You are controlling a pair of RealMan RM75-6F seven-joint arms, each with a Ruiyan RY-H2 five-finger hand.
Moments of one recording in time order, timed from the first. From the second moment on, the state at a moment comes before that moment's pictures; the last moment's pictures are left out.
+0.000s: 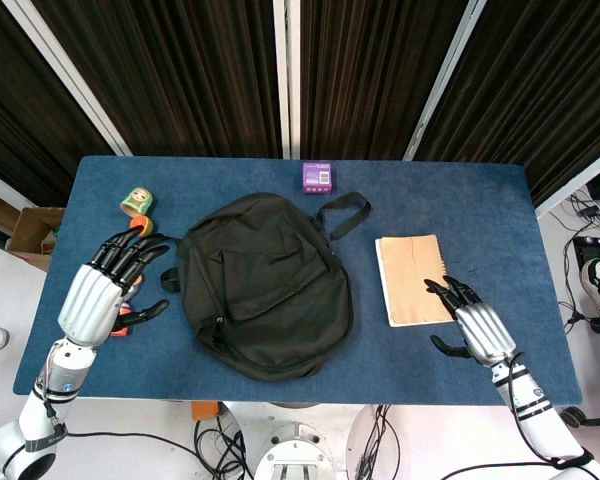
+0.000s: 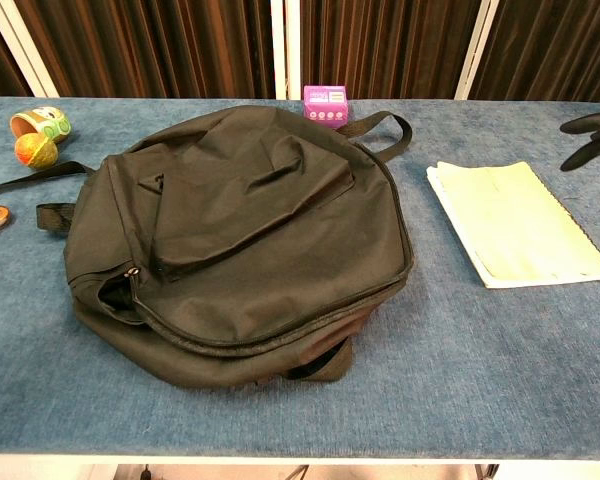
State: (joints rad) left arm -0.33 -1.28 -0.16 -1.63 1.80 1.58 -0.01; right arm 0.31 -1.24 0.00 -1.61 -1.59 1.22 0.16
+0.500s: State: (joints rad) left arm -0.32 -1.20 -0.10 -1.68 1.70 1.48 0.03; right arm 0.24 -1.17 0.02 -1.55 -1.58 1.38 0.21
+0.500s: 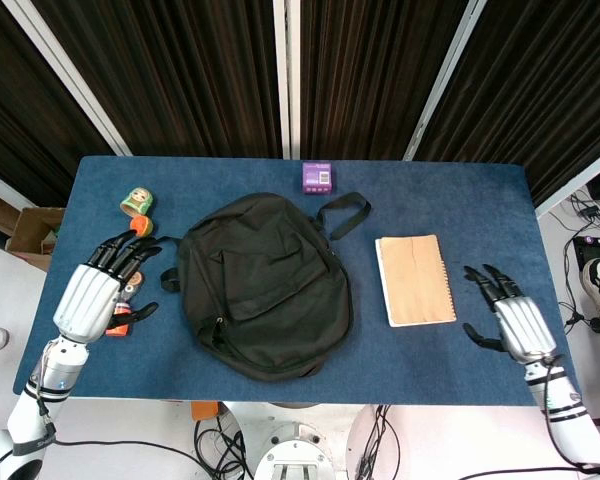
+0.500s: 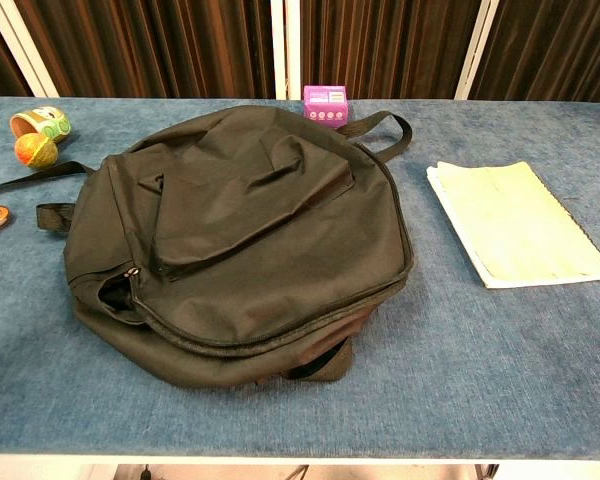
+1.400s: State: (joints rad) left arm -0.53 -1.44 -0.01 -1.76 1.57 0.97 0.22; right arm 0.16 -1.09 0.08 -1.57 -1.55 1.51 0.23
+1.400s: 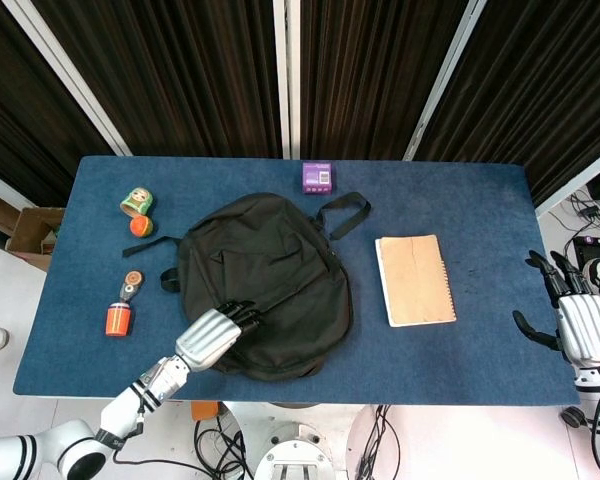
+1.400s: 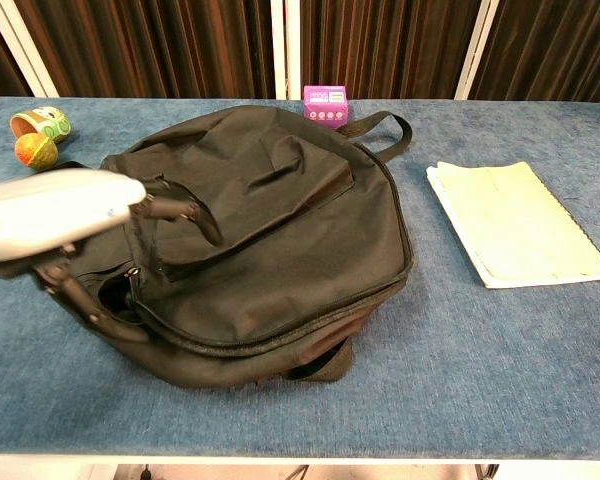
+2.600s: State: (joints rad) left arm -0.52 -1.83 -0.09 -1.42 1.53 1.20 0.23; right arm 0.14 -1.12 0.08 -1.54 -1.55 1.50 0.27
